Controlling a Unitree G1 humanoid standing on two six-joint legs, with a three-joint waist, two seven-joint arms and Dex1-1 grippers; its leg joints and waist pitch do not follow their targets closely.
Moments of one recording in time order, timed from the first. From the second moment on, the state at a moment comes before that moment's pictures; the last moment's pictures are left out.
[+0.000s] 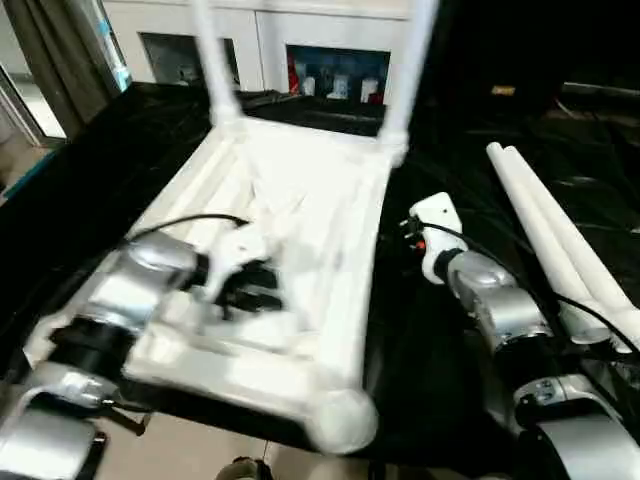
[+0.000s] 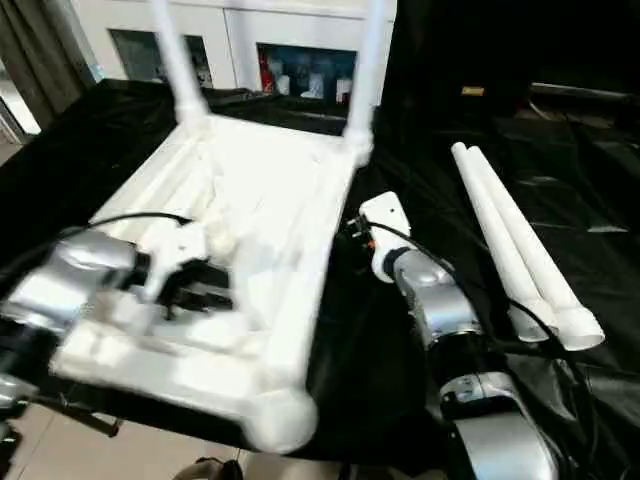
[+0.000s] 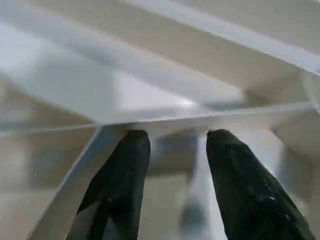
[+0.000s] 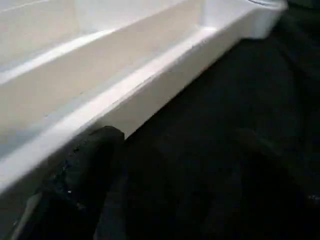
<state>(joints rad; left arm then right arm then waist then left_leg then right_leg) -0.64 0.48 -0.32 0.46 0.03 0.25 -1.28 -0.63 -0.22 0.06 0.69 0.02 0.18 0.40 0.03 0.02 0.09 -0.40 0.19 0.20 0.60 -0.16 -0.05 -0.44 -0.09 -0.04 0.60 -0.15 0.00</state>
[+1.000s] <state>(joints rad) -0.79 0.31 -0.27 0.69 0.05 -0.03 -1.00 -0.59 -0.44 -0.07 0.27 0.01 0.58 0.34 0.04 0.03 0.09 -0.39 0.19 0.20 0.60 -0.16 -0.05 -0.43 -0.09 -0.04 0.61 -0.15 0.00</state>
